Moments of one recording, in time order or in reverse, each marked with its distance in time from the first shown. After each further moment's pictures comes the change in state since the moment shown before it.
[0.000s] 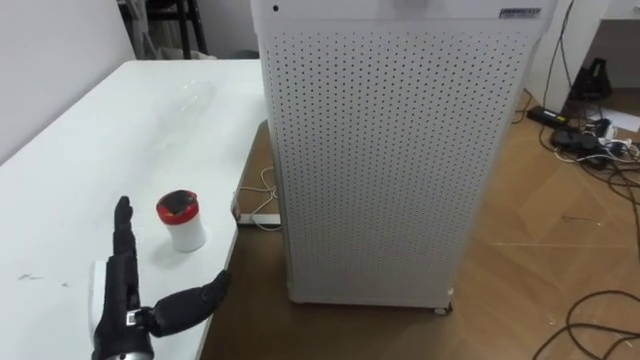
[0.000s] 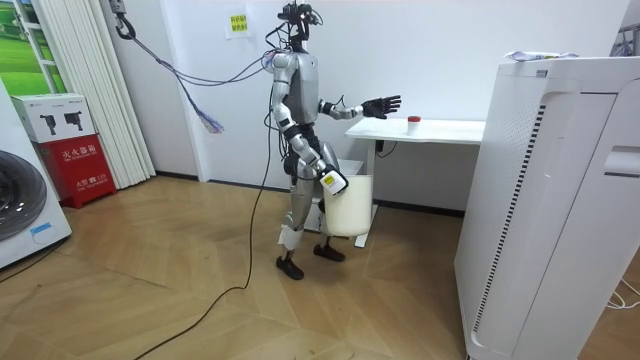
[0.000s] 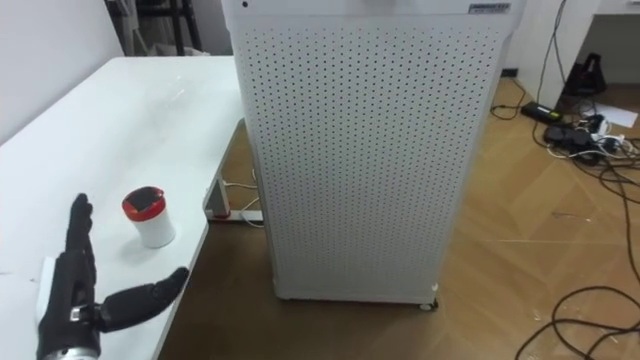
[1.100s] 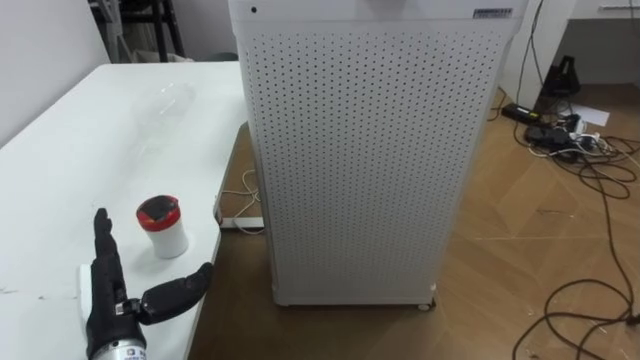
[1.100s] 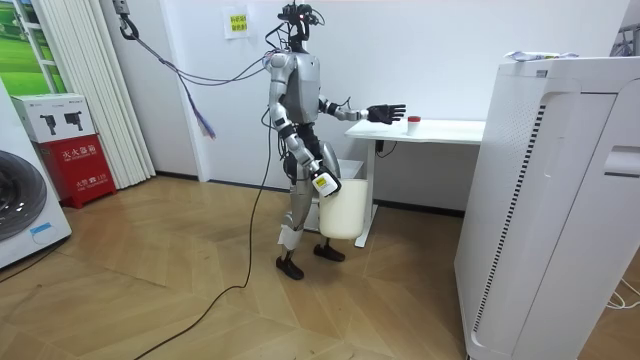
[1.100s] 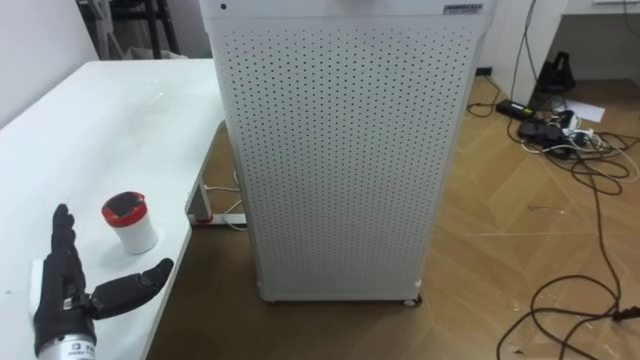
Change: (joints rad) left arm -0.089 0.000 0.008 0.135 -0.130 0.076 0.011; right arm 0.020 0.016 -0.001 -0.003 -0.016 0.049 -0.012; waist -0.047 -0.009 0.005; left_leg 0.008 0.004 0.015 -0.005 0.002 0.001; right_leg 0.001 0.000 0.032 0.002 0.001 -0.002
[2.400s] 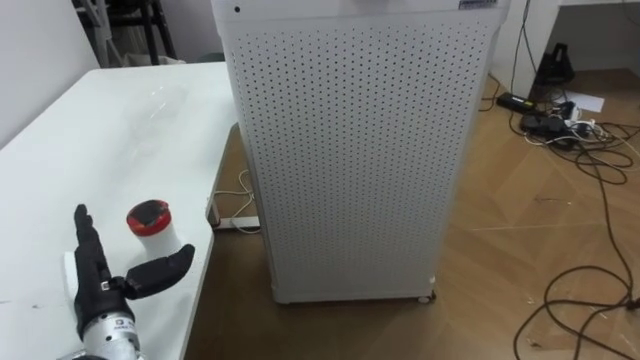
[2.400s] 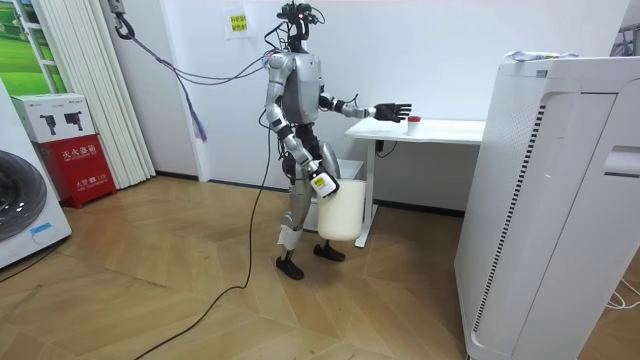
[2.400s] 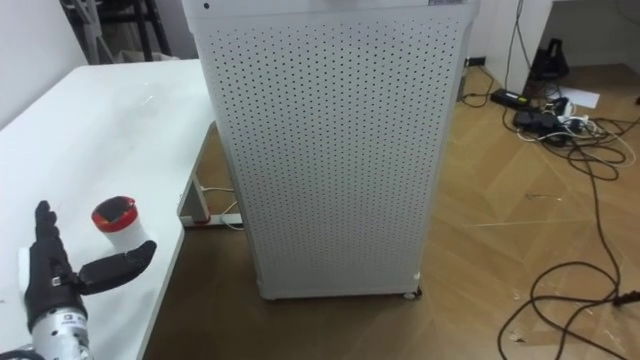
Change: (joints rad) left arm -0.159 0.006 0.079 0.130 -0.067 0.073 -0.014; right arm 0.040 -0.020 -0.010 -0.105 -0.078 0.057 -0.022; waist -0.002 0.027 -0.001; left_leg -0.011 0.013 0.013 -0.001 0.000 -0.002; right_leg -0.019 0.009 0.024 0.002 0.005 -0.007
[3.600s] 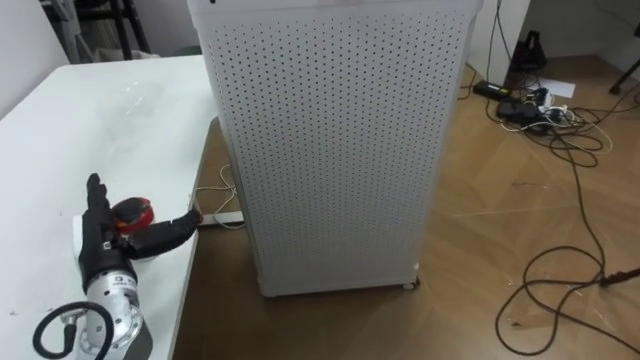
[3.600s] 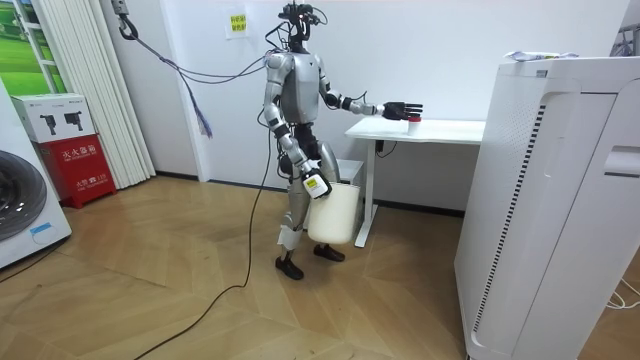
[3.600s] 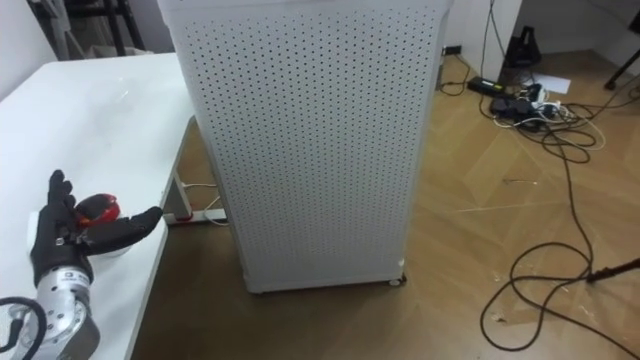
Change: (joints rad) left arm -0.201 0.052 -0.001 0.160 -0.138 0.036 -0.113; right arm -0.019 0.020 0.000 0.027 -0.022 0.032 -0.031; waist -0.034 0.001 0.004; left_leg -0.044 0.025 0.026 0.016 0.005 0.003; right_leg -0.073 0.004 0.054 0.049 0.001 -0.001
